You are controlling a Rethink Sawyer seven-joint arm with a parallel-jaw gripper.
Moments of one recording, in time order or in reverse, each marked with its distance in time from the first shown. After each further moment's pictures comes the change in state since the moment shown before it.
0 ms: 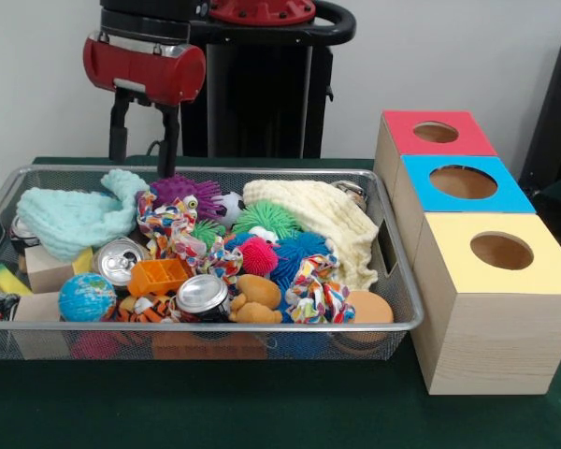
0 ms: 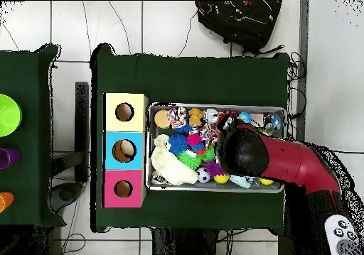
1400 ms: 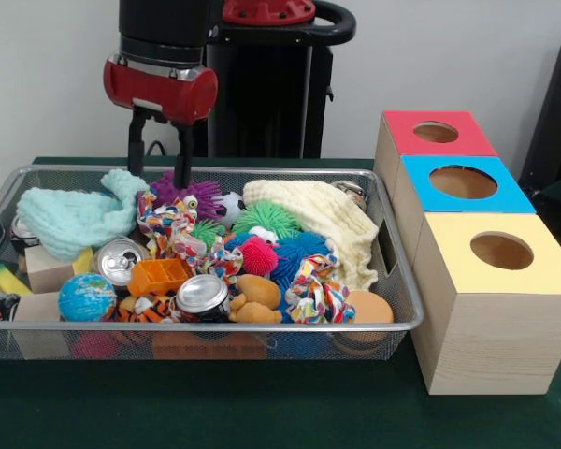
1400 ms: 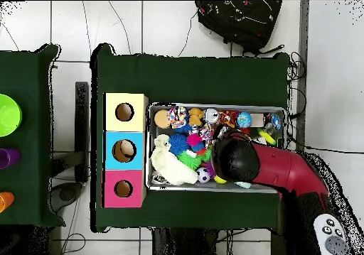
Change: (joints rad) arm 0.025 0.031 -0.037 0.045 0.000 -0.039 0.000
